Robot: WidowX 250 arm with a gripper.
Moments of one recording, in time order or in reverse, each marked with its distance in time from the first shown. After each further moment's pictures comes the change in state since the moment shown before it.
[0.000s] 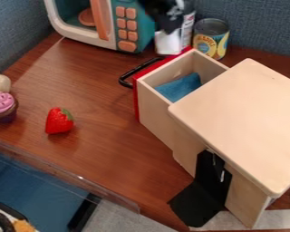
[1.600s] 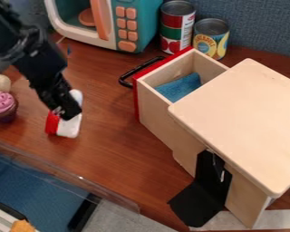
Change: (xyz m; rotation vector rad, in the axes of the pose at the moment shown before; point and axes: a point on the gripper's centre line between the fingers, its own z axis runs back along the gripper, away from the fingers) arm -0.160 0.018 -0.005 -0.058 0.235 -0.047
